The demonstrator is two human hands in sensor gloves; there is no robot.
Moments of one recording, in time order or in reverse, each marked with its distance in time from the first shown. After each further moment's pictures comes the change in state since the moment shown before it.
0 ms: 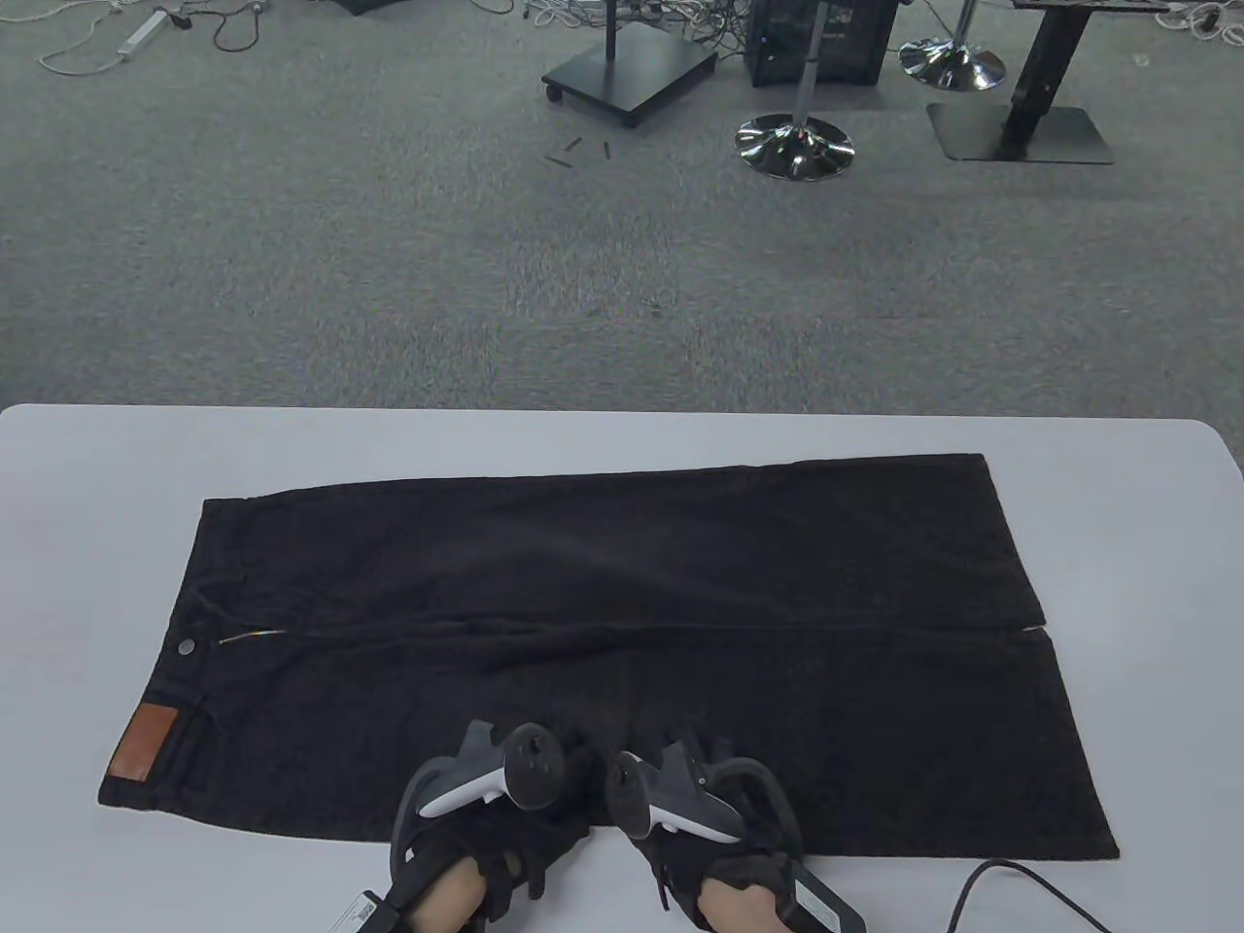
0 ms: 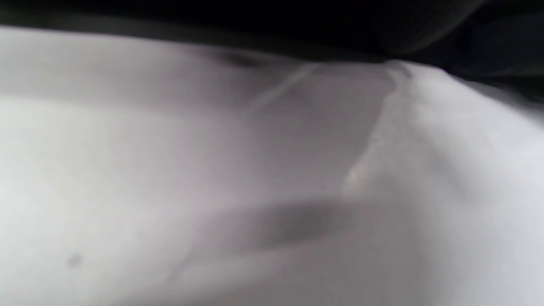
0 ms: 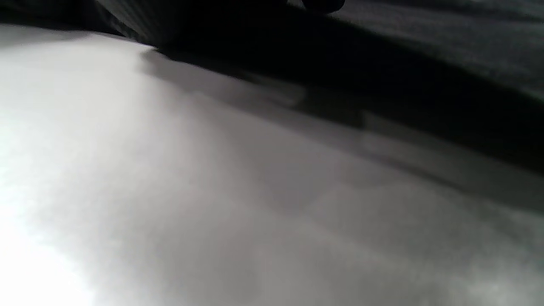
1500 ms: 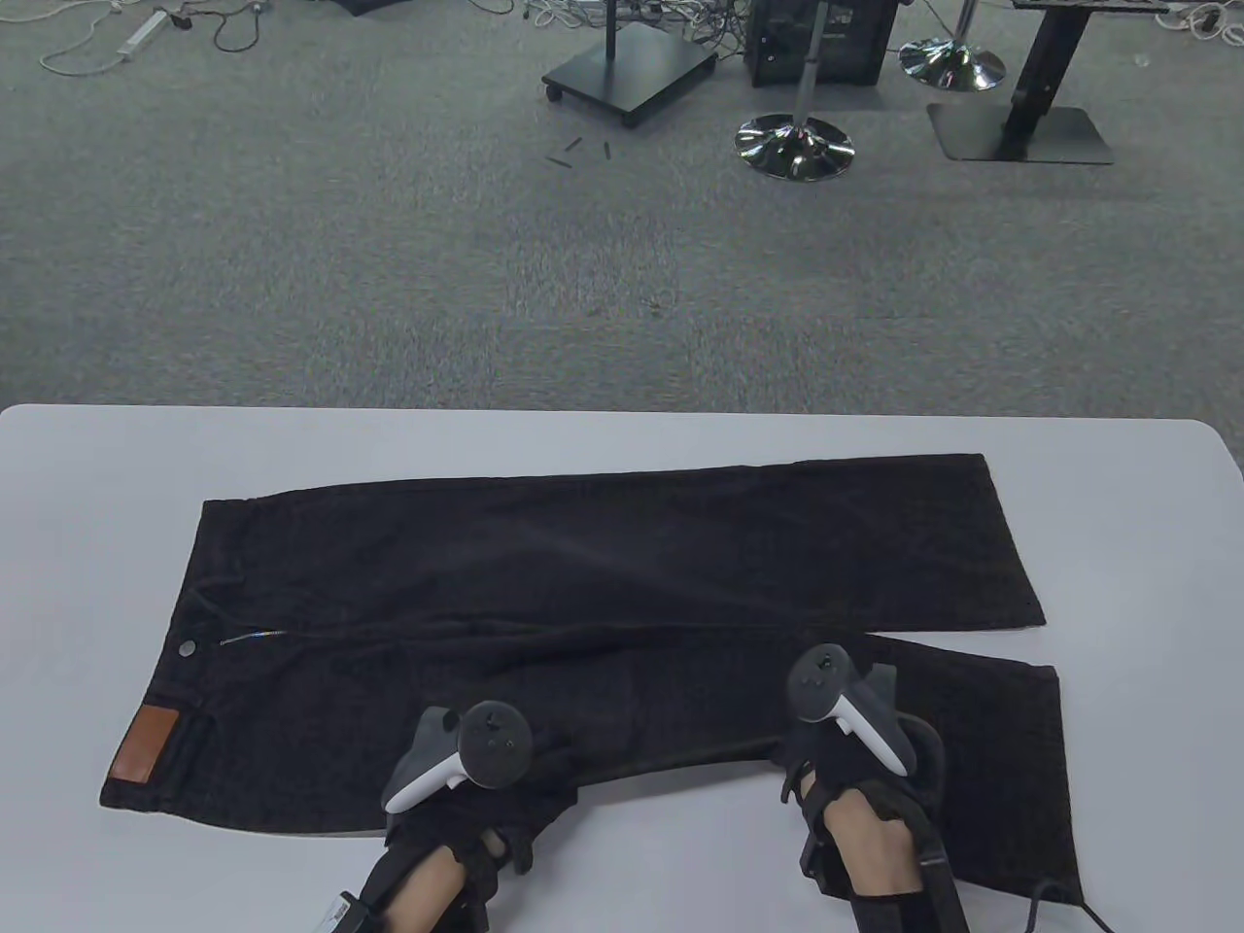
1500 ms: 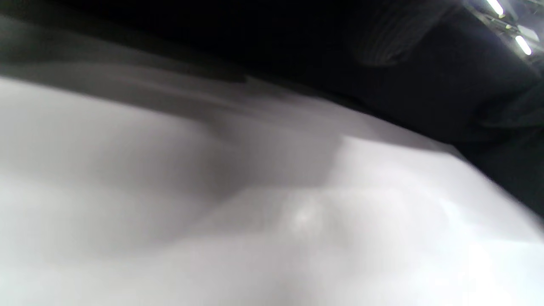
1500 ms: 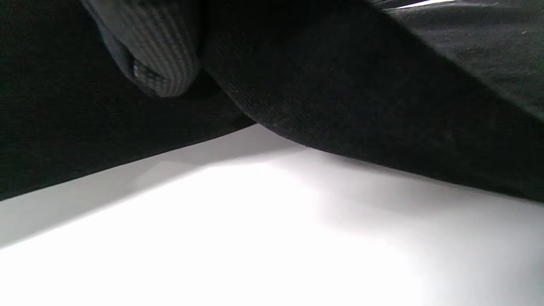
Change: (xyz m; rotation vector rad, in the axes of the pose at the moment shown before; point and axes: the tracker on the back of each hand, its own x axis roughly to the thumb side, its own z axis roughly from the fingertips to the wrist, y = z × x) left_hand -0.016 0.024 0.016 0.181 -0.077 0.177; right_hand -0.157 -0.021 0.012 0.030 0.446 -0.461
